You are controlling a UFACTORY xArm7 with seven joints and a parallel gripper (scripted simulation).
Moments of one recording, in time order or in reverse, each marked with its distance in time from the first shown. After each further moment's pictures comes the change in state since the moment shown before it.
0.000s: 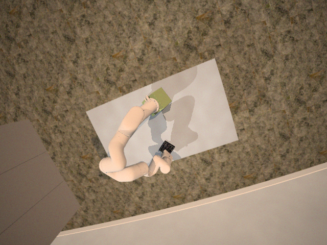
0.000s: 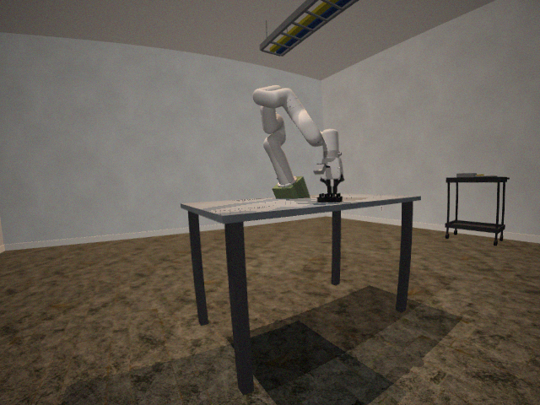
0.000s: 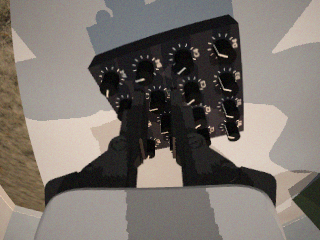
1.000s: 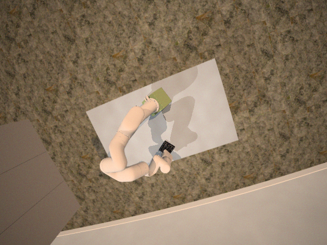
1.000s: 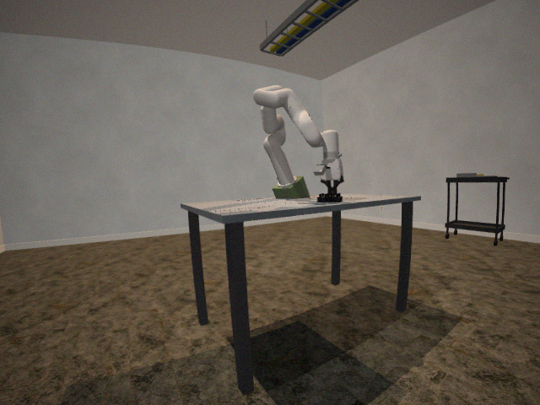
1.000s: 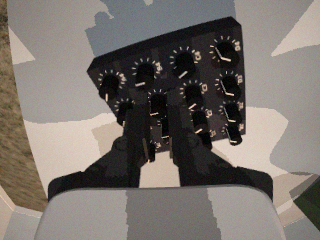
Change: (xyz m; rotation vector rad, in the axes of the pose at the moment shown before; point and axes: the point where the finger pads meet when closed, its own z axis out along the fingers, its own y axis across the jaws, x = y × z) arm 0.000 0.000 0.005 0.001 0.000 0.000
